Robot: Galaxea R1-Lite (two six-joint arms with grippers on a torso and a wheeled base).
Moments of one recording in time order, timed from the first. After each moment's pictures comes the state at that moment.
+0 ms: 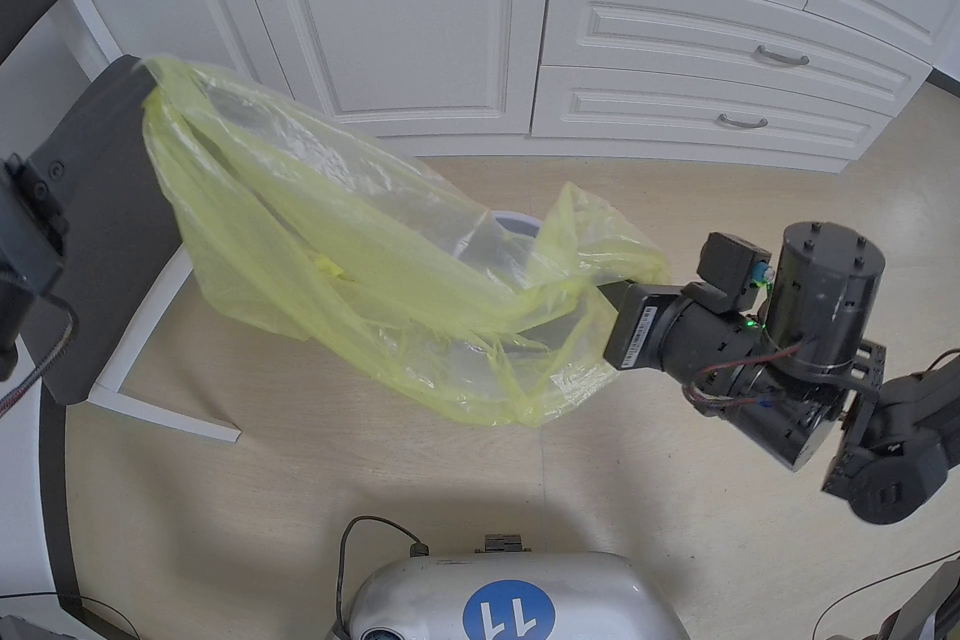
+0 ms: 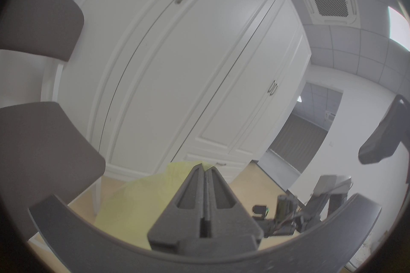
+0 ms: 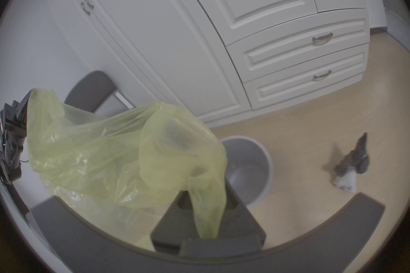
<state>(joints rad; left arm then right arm) -0.64 1.07 -0.58 -0.90 0.00 -0.22 0.79 1.72 -0.71 -0.97 -0.33 0.34</state>
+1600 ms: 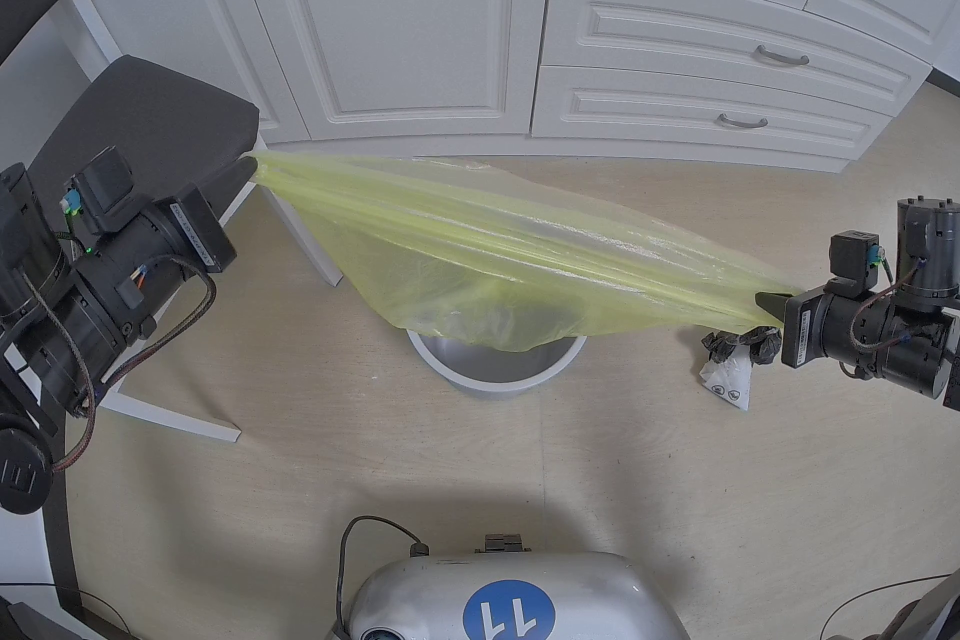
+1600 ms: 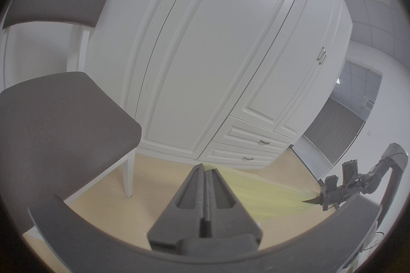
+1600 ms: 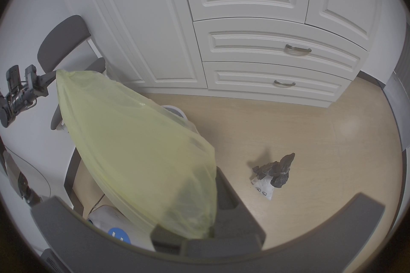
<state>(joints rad) -0.39 1.43 -0.59 -1.04 -0.01 -0.28 0.35 1.44 -0.69 -0.43 -0.07 0.00</state>
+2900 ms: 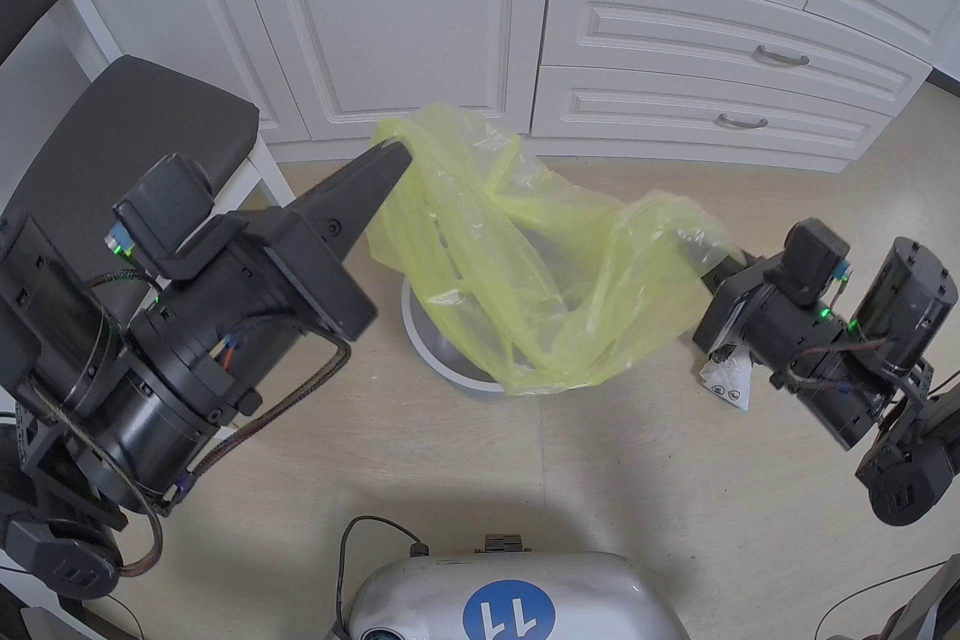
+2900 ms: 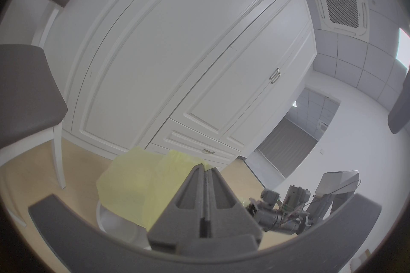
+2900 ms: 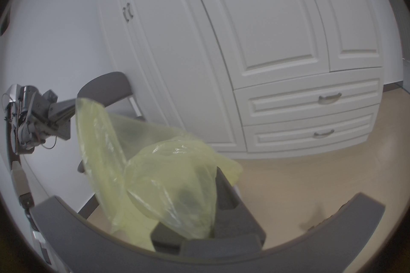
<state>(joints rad) -0.80 1.52 -0.56 -1.34 0.07 -0.30 0.59 1.68 -0.49 -1.39 -0.07 0.02</state>
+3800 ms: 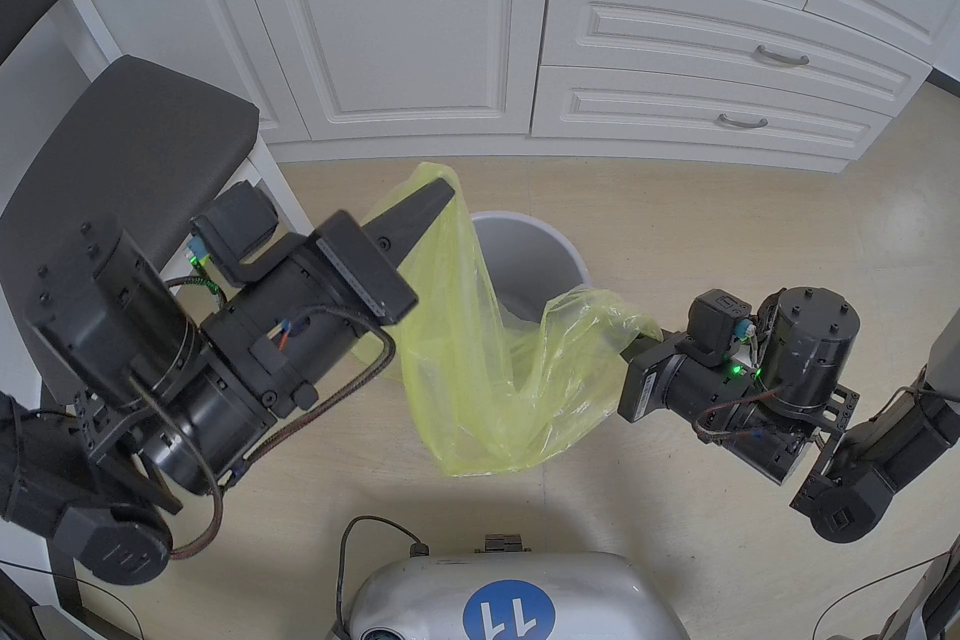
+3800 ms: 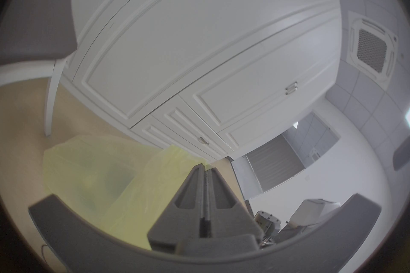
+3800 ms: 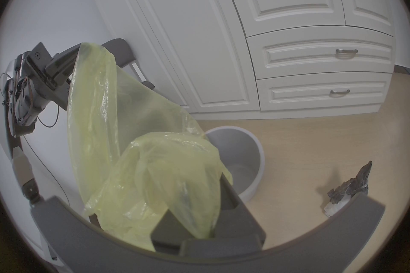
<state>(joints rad) -0.76 1.64 -0.59 -1.36 0.02 -0.63 0.65 1.86 -0.52 -1.30 -0.09 0.08</state>
